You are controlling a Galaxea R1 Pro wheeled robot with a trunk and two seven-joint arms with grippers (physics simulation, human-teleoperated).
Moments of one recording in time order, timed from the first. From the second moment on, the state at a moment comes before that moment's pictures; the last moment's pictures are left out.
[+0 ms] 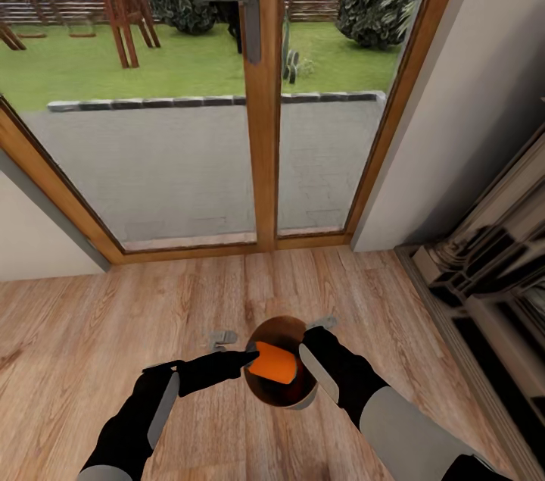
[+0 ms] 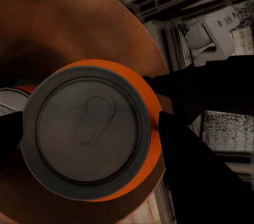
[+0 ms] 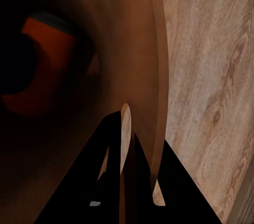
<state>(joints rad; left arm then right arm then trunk) -0.43 -0.08 0.08 -0.97 0.13 0.59 -0.84 -0.73 0.12 0.59 -0.70 -0.45 0.85 -0.54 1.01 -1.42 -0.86</state>
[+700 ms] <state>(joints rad) -0.43 -0.08 0.08 -0.98 0.13 0.58 -0.84 -0.73 0.12 0.59 -0.70 -0.45 0.85 -0.54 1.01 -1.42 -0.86</state>
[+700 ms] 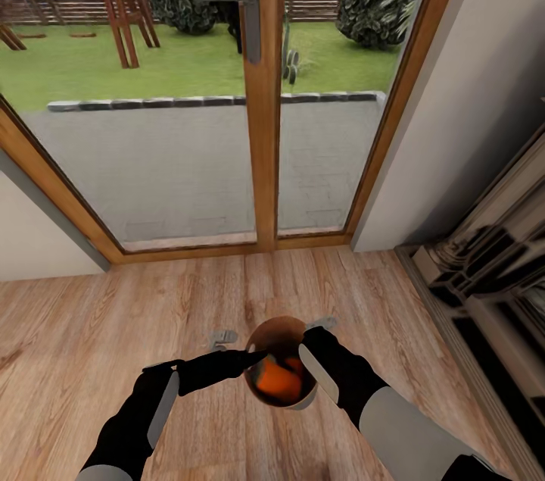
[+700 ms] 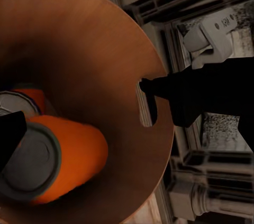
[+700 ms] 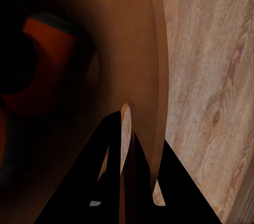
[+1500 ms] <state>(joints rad) -0.43 0.06 0.24 -1.02 0.14 0.59 -1.24 -0.73 0.12 0.59 -0.70 -0.45 0.85 -0.54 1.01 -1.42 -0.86</state>
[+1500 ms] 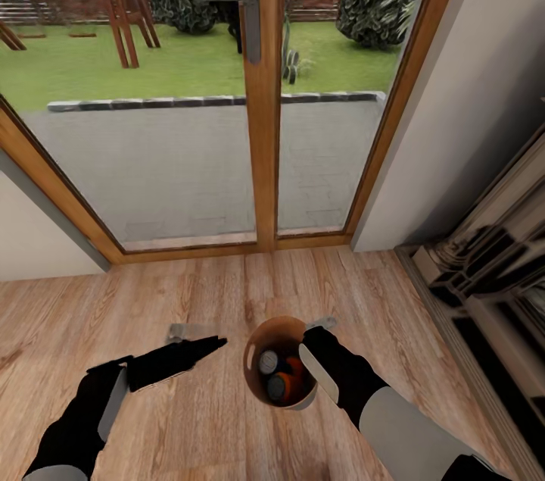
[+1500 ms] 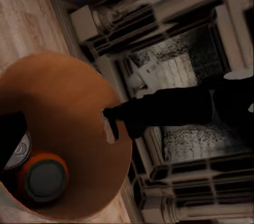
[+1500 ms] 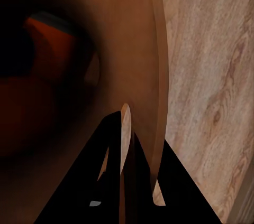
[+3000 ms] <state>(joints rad) -0.43 0.41 0.38 -0.47 0.13 0.17 -1.47 -0.73 0.12 0.58 -0.71 -0.45 0.85 -0.53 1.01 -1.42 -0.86</state>
